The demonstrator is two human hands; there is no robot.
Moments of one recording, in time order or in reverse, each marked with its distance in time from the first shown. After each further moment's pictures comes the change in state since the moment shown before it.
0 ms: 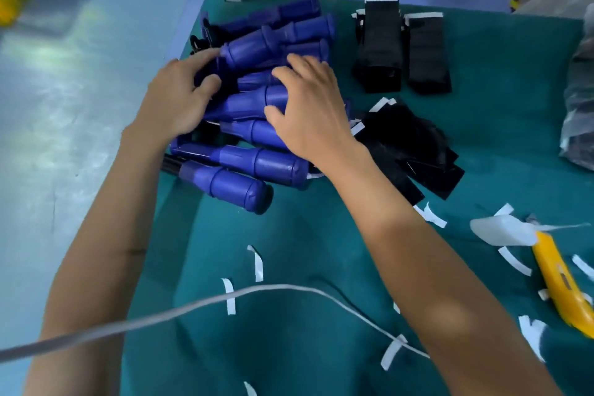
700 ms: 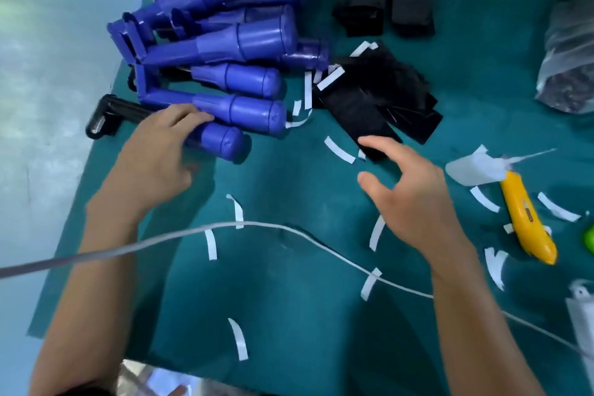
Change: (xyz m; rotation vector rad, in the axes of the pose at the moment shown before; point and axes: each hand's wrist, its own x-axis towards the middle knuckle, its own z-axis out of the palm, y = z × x) left_hand -0.156 0.028 0.017 0.190 -0.293 0.090; right_hand -0.217 0.066 -0.045 0.451 -0.029 0.422
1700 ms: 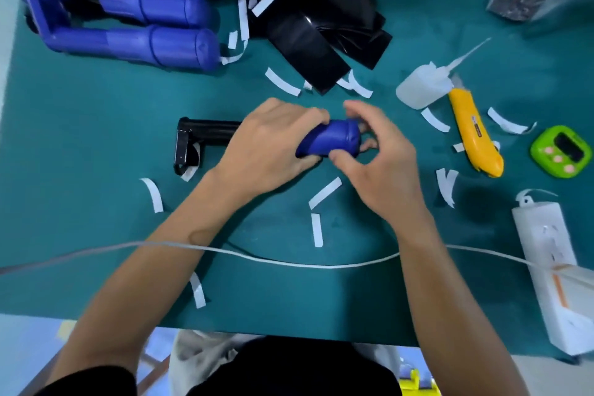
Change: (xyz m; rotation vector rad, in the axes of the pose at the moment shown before) left_hand -0.005 0.201 0.098 -0.166 0.298 0.558; right_hand -0.063 0.062 0.005 0.202 0.133 0.051
